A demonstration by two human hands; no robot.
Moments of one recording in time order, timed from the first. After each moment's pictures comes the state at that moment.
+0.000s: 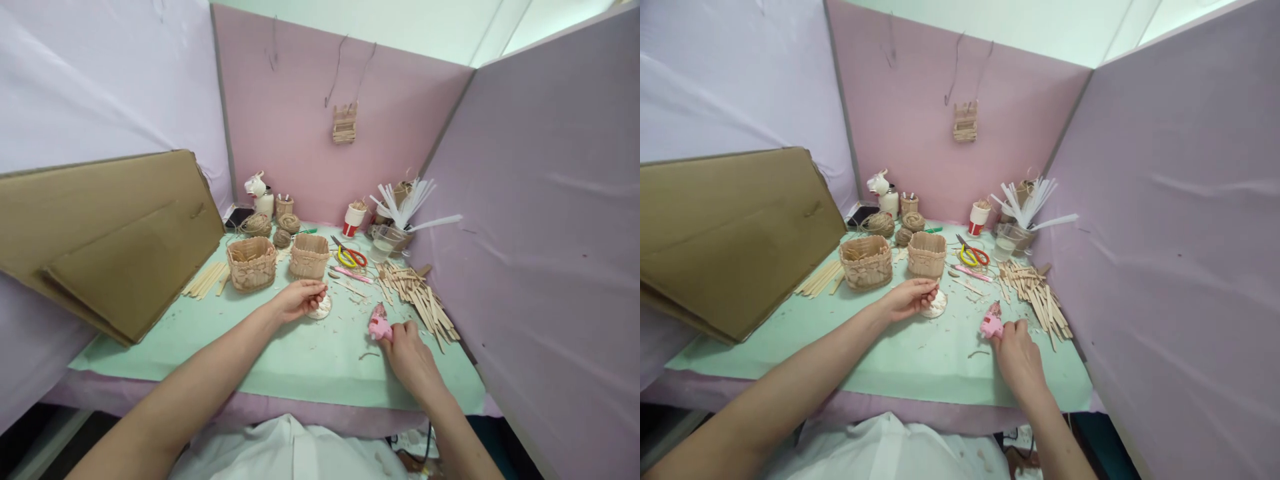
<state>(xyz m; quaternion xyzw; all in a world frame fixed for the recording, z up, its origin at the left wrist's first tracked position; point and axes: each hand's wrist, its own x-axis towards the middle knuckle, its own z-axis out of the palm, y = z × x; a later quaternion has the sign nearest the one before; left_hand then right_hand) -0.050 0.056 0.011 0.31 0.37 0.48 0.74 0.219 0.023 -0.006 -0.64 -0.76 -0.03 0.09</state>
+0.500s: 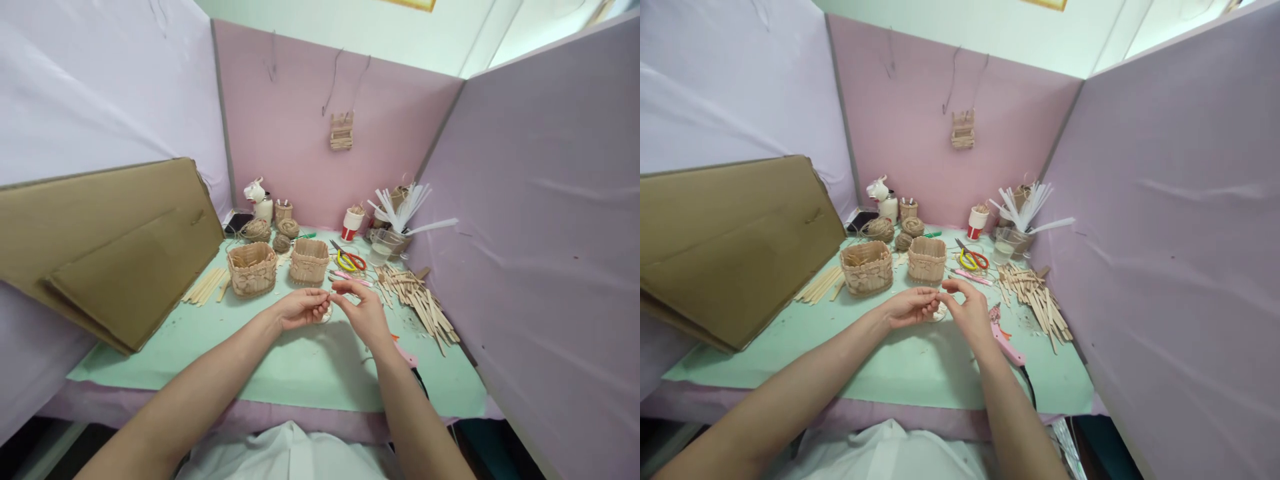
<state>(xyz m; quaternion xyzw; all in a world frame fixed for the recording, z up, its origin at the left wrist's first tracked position) -0.051 0.049 0.014 0.32 0.29 0.43 0.79 0.116 0.053 0.046 -0.40 -0.73 0.31 0.45</state>
